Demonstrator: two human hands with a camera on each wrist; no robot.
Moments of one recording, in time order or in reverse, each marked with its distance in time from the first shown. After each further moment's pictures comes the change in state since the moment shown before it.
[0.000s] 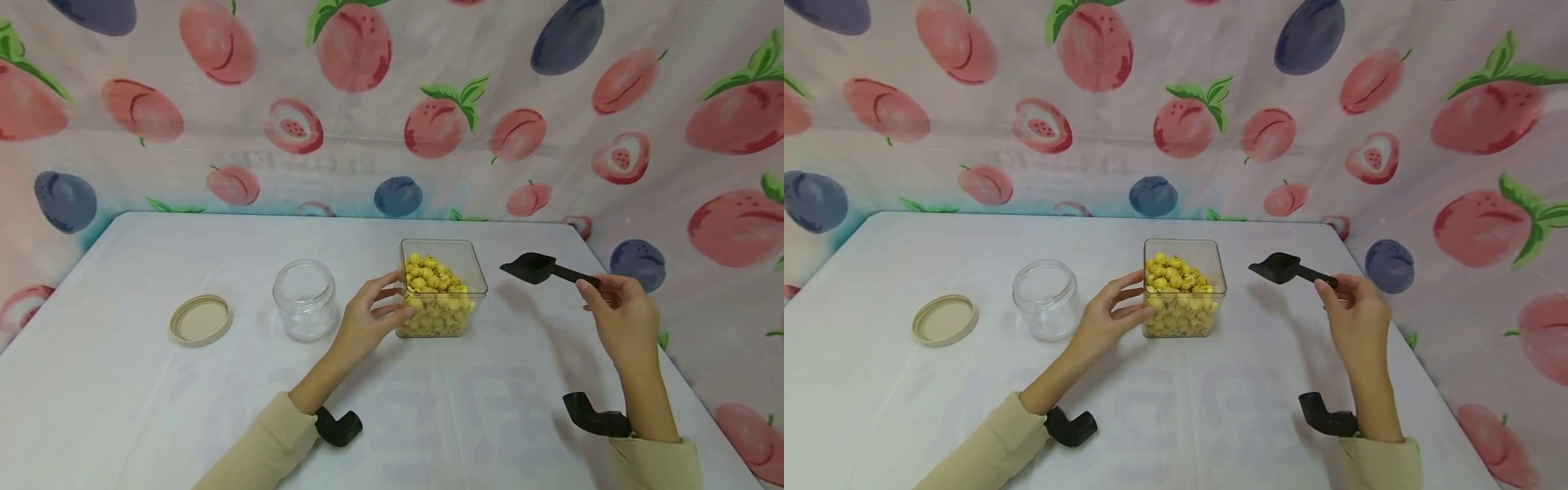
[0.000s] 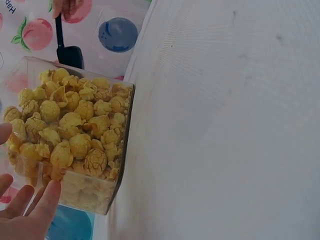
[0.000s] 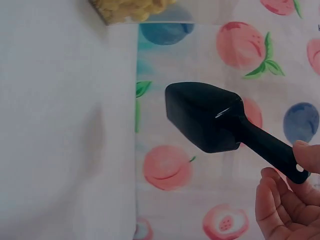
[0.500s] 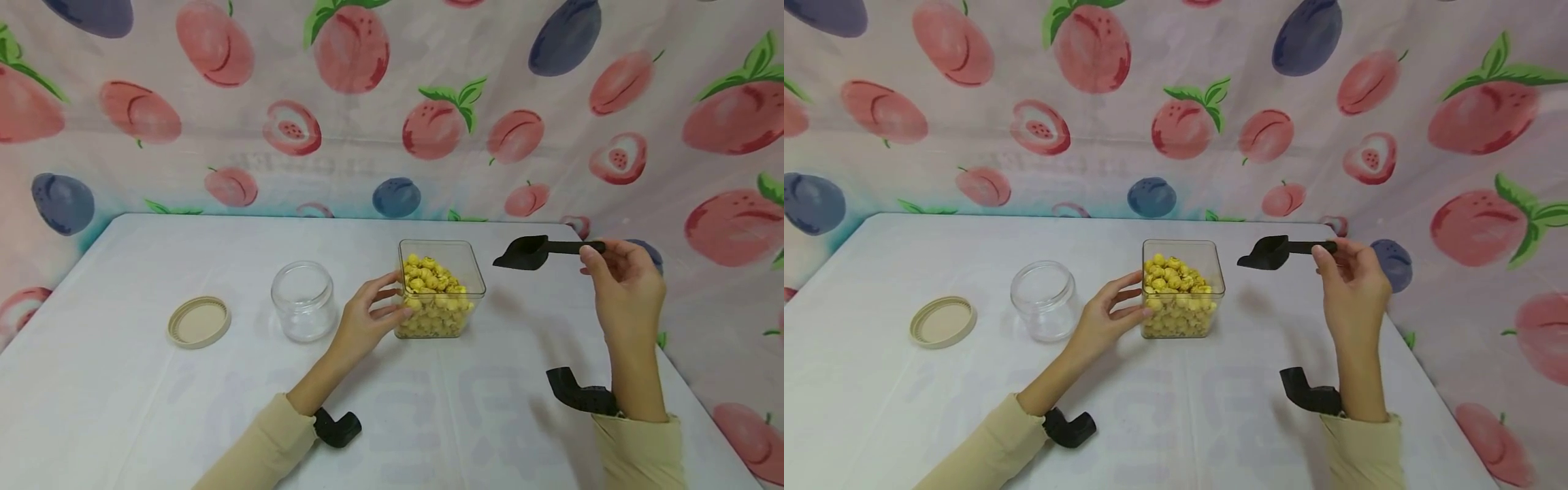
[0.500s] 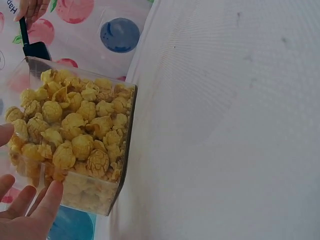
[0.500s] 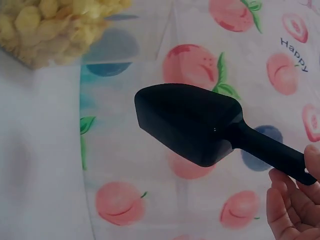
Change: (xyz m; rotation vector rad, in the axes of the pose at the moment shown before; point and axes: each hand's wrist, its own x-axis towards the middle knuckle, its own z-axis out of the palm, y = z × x) left_hand 0.000 0.004 0.000 -0.004 -0.006 -0.028; right_hand 0.009 -0.042 -0.001 0.276 0.187 -0.053
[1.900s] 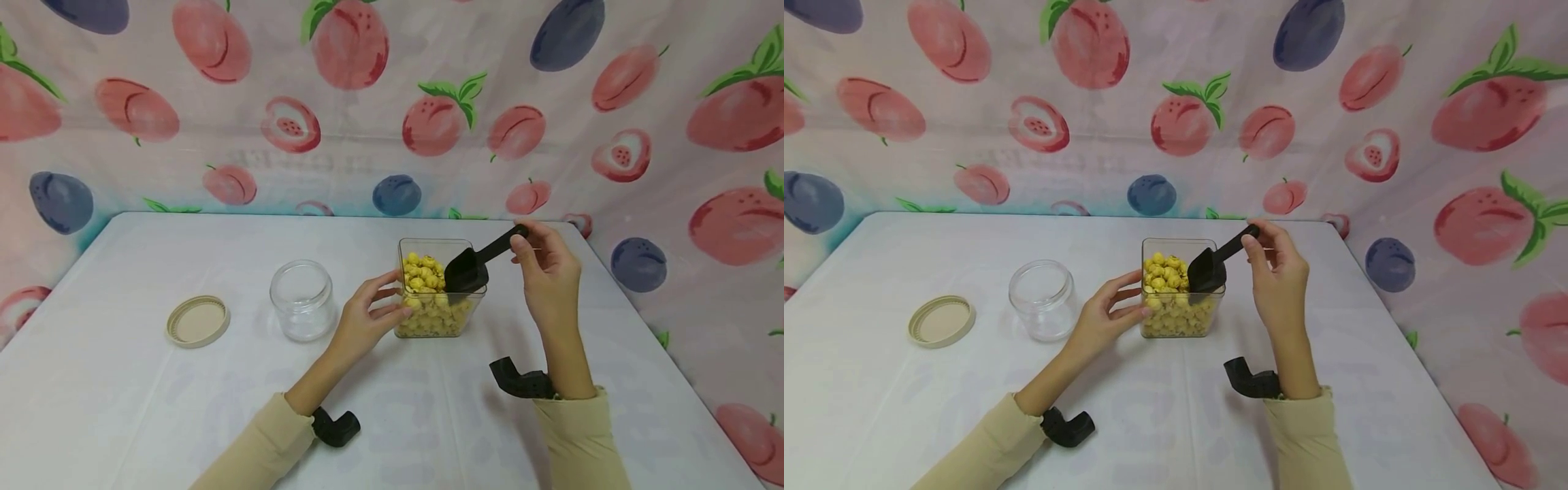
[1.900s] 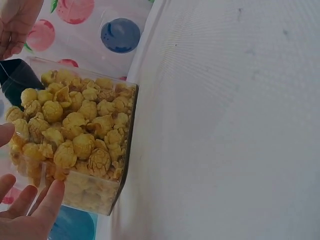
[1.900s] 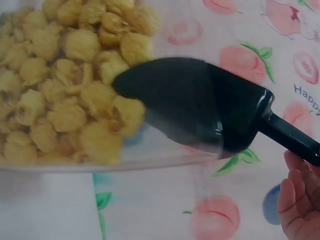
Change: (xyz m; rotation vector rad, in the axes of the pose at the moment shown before) left_hand 0.001 0.000 -0.001 -0.011 -0.016 0.006; right_hand -0.019 -0.027 0.060 0.254 -0.188 -0.218
